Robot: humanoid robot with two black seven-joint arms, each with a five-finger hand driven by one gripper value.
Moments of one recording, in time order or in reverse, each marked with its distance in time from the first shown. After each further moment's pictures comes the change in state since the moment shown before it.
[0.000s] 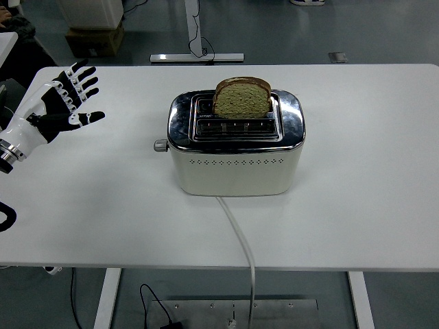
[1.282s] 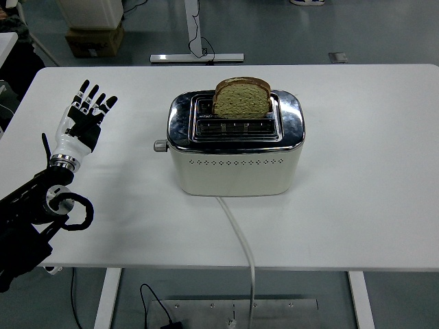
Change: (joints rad) left arm -0.051 -0.389 -0.001 0.357 -0.422 0.140 -0.006; right arm 0.000 0.000 0.000 0.000 0.000 0.000 0.000
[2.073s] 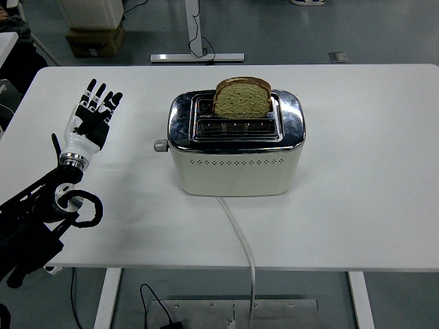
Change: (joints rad) left arm -0.025 -0.040 -0.011 0.040 -0.038 -0.042 -0.002; right arm 0.000 0.000 0.000 0.000 0.000 0.000 0.000
